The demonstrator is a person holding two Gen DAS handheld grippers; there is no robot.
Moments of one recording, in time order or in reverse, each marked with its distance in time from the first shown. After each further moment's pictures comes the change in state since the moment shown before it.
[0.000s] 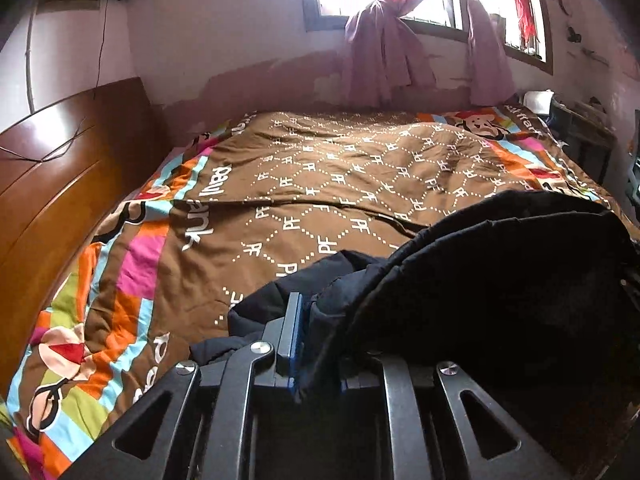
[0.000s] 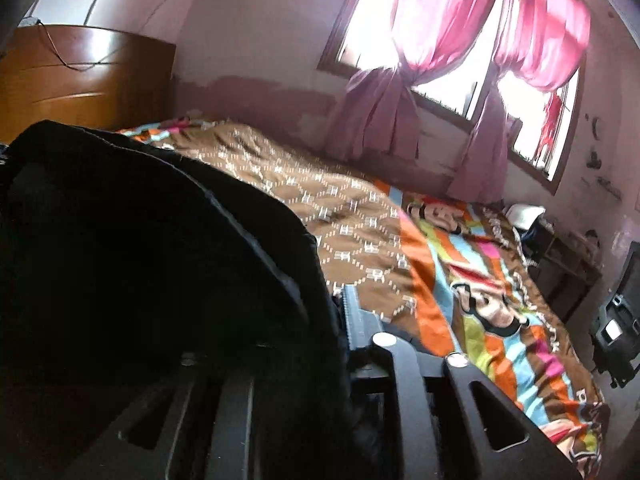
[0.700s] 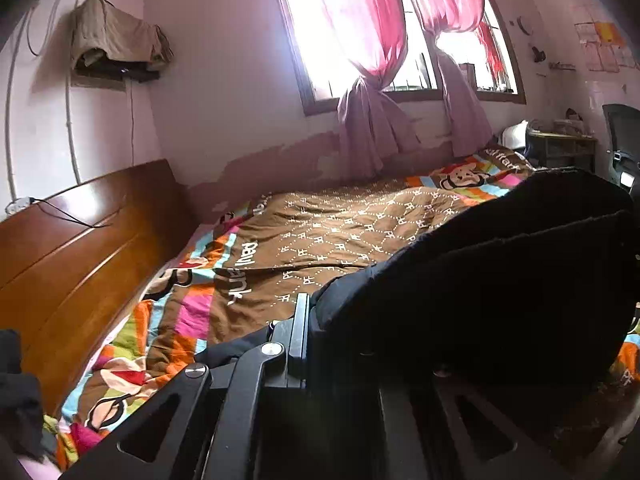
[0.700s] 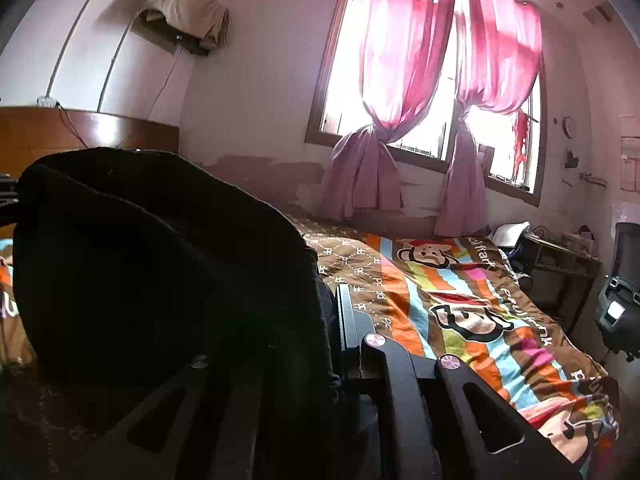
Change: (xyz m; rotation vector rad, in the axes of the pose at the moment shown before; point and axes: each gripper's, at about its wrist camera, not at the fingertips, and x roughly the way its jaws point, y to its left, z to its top) left arm -0.165 -0.014 -0.035 0.083 -0.276 0.069; right arm -0.171 -0.048 -0.050 0.117 -0.244 0.035
